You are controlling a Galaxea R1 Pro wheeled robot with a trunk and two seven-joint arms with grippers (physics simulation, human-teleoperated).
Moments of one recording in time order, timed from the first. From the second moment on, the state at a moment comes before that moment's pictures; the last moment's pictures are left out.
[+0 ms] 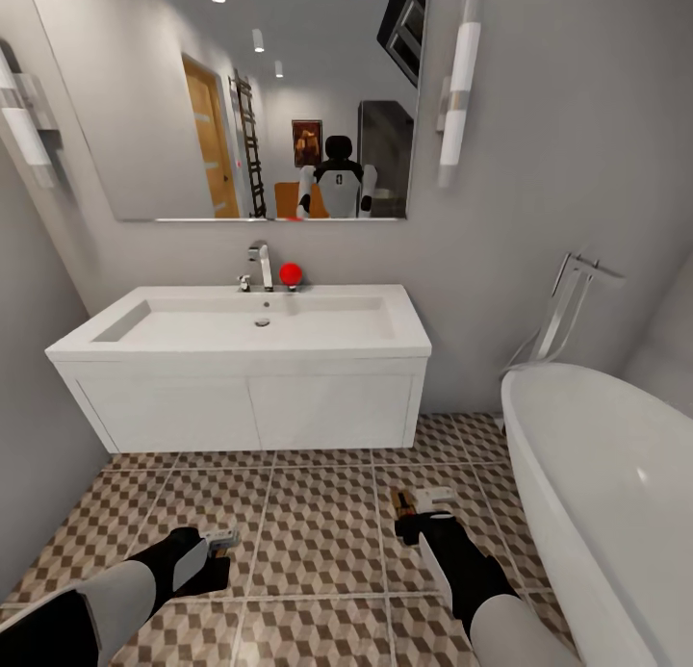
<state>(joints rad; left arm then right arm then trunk) -0.80 0.09 -0.97 -0.07 1.10 0.49 0.09 -0.60 0.17 -0.05 -0.57 0.17 0.43 -0.13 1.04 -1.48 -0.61</state>
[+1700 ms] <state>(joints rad) -0.80 0.14 -0.98 -0.07 1.10 -0.06 0.08 -0.63 0.17 0.00 -0.61 0.17 0.27 -0.12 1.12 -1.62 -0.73</state>
